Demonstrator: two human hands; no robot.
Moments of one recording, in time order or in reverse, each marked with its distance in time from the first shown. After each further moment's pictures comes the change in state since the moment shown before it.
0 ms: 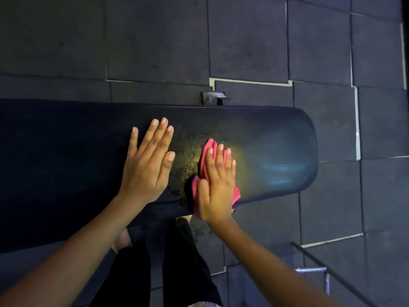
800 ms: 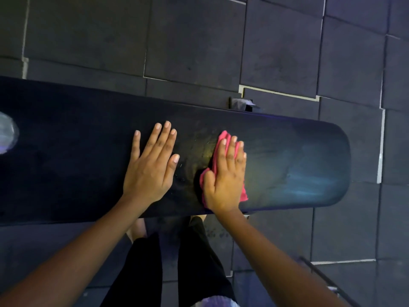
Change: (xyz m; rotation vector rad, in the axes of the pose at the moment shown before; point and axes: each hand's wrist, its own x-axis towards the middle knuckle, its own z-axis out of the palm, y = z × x) left_hand -0.043 -0.063 -0.029 0.245 -0.087 -0.151; right_hand 0.013 -0.056 0.034 -0.137 -0.063 -0.079
